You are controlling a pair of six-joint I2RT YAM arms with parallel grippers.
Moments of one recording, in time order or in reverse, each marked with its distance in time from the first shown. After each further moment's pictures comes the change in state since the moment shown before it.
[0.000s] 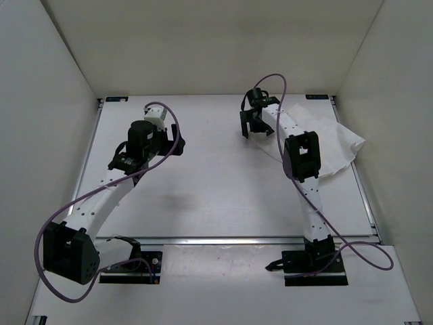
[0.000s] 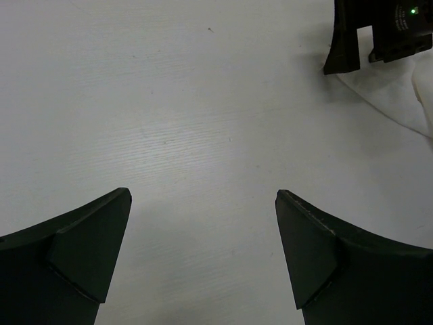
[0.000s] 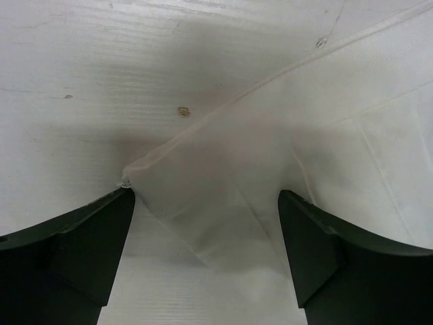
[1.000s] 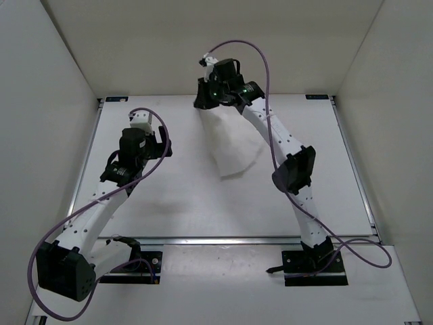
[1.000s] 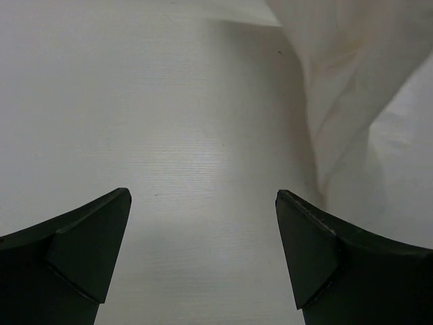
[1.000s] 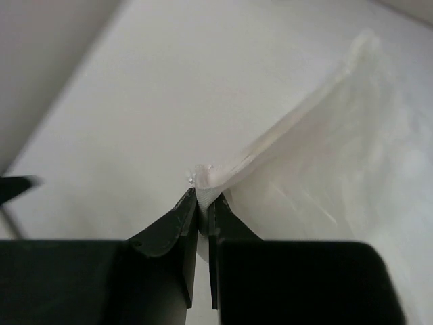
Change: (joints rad) left arm 0.026 -0.140 -0.071 -0.031 -0.196 -0.021; right arm 0.249 -0.118 0.349 0.103 -0.427 0.047
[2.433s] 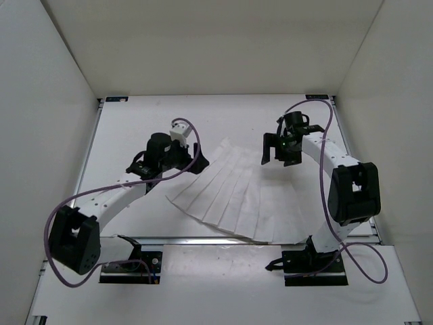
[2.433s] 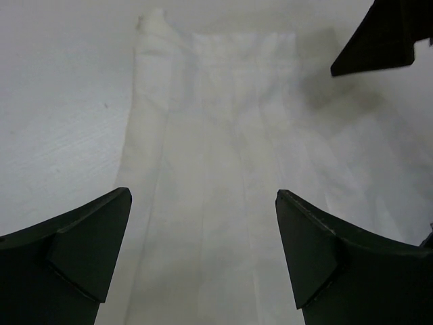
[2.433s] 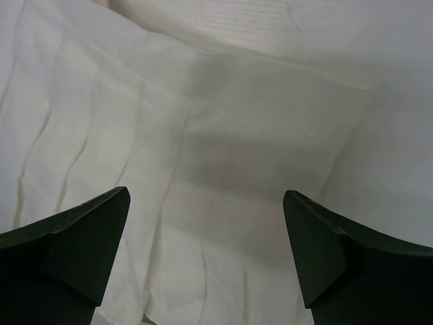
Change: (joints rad) left arm -0.137 0.184 -0.077 0.218 0.446 -0.018; right arm -0.368 -0.695 -1.353 0.112 0.067 -0.009
